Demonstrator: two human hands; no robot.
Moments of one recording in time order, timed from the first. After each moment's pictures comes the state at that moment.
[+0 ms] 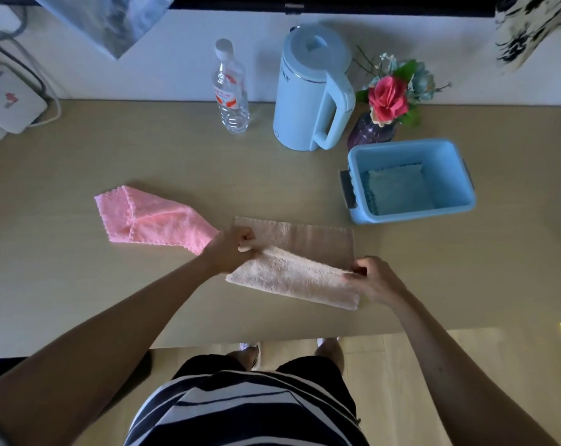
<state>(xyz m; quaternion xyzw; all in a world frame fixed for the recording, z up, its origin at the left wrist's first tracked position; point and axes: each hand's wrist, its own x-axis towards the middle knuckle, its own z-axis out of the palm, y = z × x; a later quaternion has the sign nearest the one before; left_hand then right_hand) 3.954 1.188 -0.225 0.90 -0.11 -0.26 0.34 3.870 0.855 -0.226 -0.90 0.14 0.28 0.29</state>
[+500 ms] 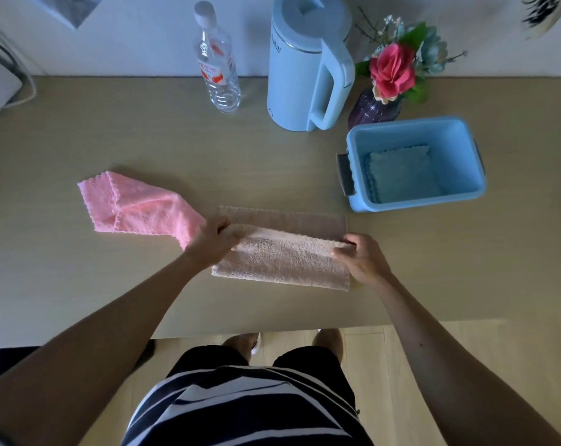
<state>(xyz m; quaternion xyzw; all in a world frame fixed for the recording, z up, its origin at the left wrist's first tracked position) 3.950 1.195 -0.253 0.89 0.05 -0.26 0.37 3.890 0.865 -0.251 -0.89 0.15 0.23 0.35</state>
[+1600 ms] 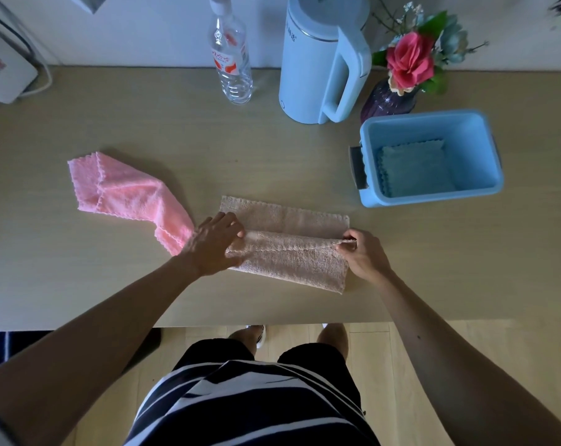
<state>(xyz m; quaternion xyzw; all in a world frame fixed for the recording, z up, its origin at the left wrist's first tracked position) 3.931 1.225 -0.264 0.94 -0.27 -0.15 0.14 3.890 0.883 -0.255 -0.90 0.16 0.22 0.33</state>
